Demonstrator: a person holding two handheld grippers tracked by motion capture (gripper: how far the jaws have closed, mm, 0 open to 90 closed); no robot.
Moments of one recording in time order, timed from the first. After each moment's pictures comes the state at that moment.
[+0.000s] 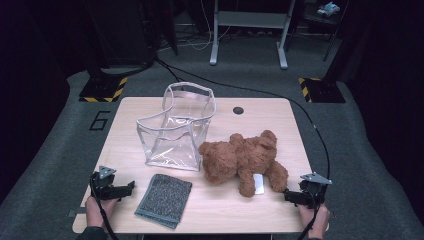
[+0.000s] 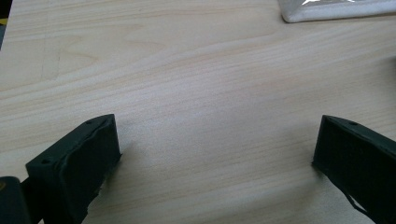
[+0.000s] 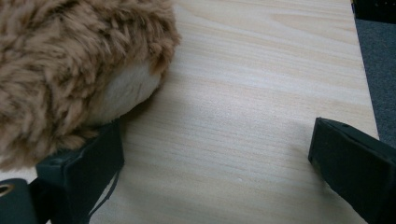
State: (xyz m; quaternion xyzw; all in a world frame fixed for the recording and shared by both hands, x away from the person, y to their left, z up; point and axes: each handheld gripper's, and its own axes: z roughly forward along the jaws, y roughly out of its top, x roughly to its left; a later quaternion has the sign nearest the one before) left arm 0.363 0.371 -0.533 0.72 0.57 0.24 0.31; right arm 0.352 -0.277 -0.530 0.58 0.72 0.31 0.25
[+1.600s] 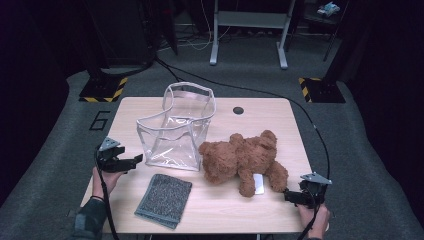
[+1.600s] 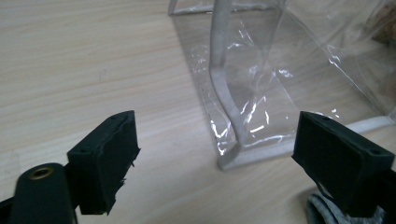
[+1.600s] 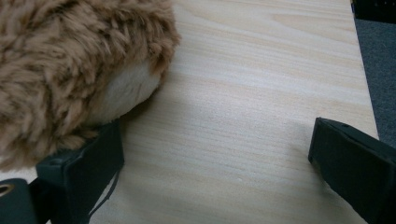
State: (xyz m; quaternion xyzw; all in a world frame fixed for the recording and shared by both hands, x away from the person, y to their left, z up) left arm 0.425 0.356 -0.468 0.73 0.50 0.21 0.41; right arm 0.352 -0.277 -0.530 0.58 0.71 0.31 0.25
